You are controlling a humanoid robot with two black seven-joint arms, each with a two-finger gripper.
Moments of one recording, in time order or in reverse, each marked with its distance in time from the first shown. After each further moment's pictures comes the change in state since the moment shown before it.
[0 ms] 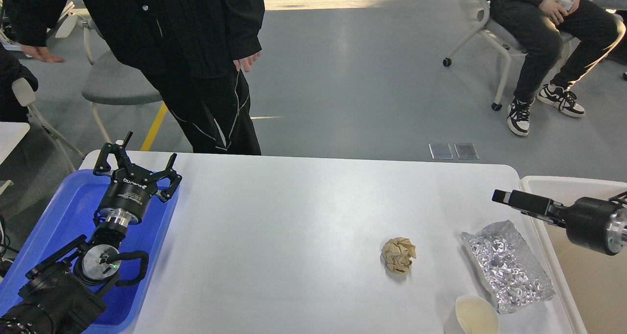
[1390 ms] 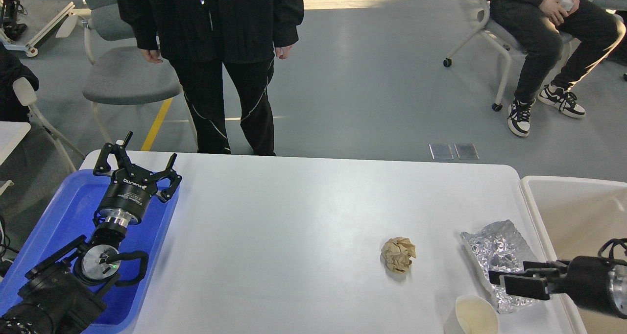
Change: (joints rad) left arm 0.000 0.000 0.000 0.000 0.000 0.000 0.000; right arm -0.059 -0.134 -0.153 0.282 -0.321 -0.024 -0.079
